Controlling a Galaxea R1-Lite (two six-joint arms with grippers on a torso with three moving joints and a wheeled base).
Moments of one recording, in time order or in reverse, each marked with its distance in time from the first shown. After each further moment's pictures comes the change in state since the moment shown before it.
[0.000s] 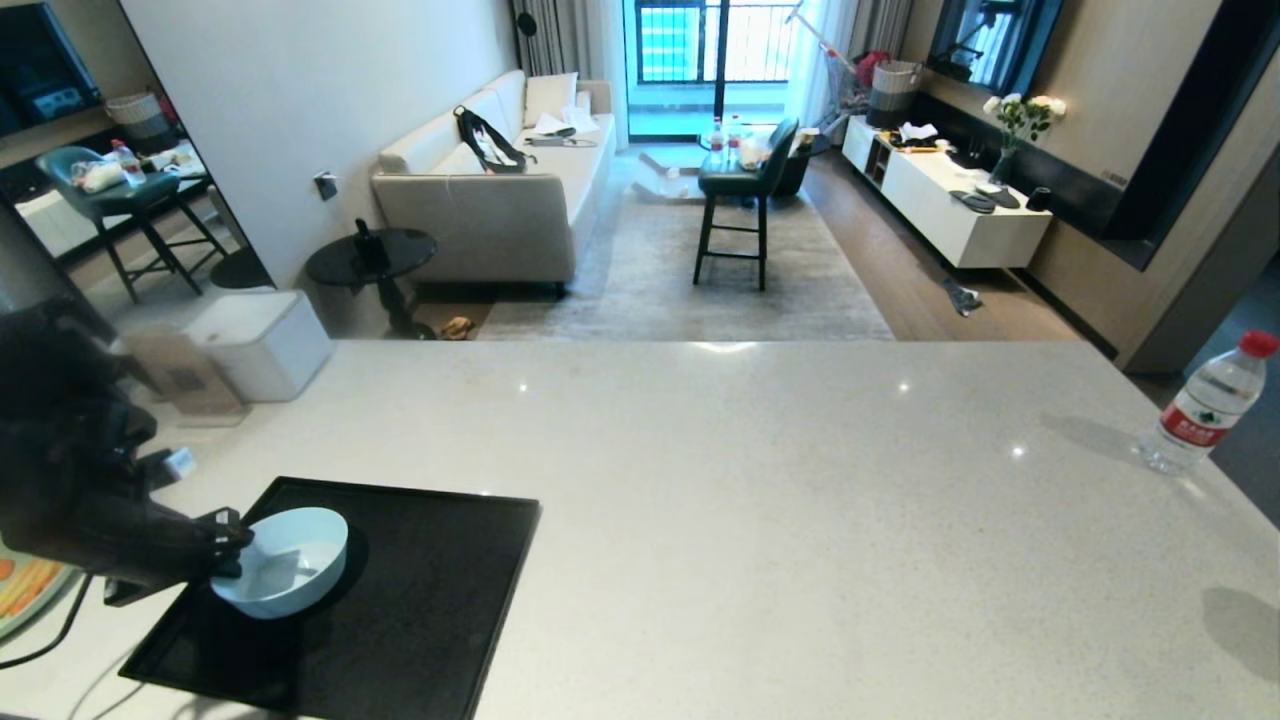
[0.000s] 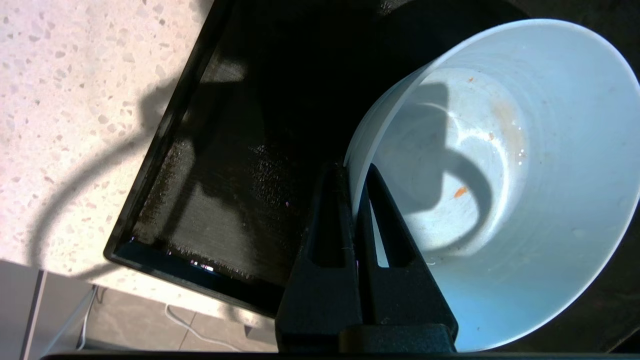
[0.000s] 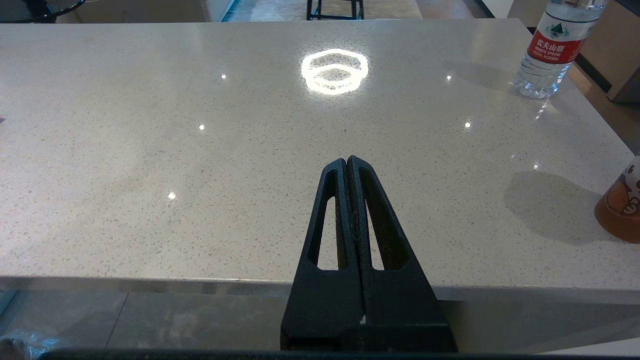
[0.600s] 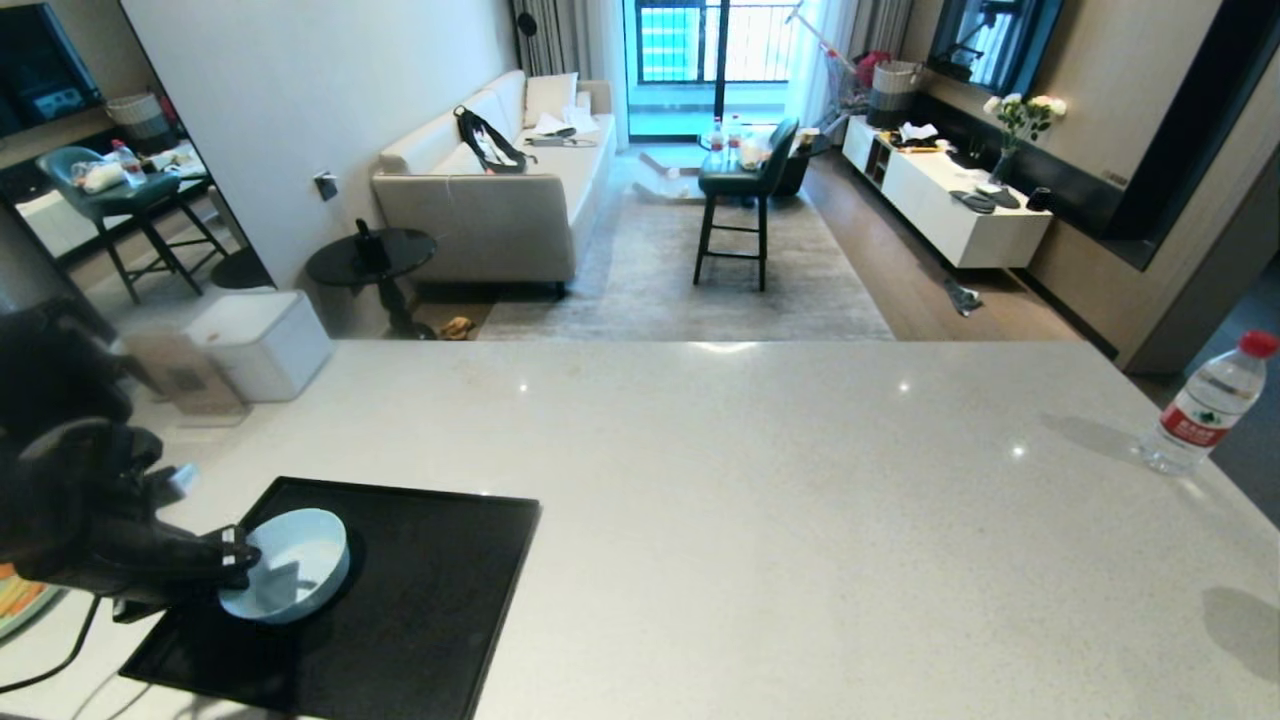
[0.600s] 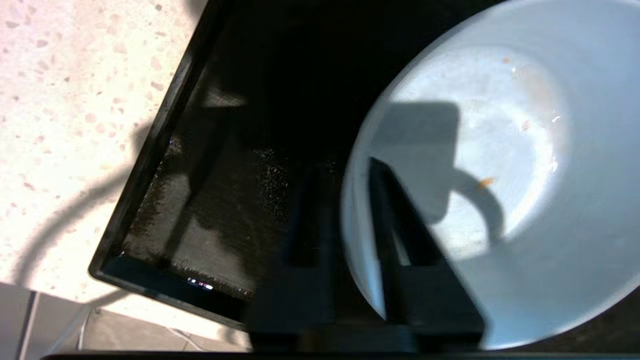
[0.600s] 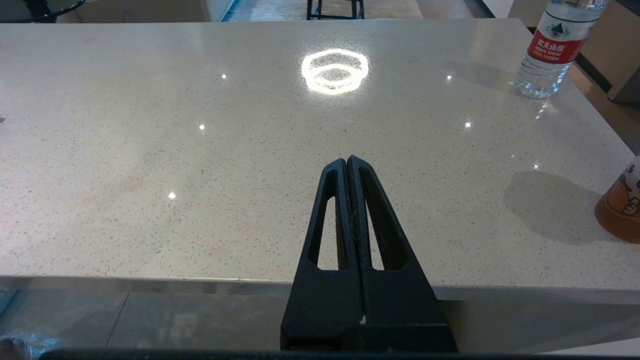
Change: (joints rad) left arm 0.003 0.022 0.104 -0.158 0.009 -0.003; right arm 0.000 0.000 0.000 0.000 0.000 0.000
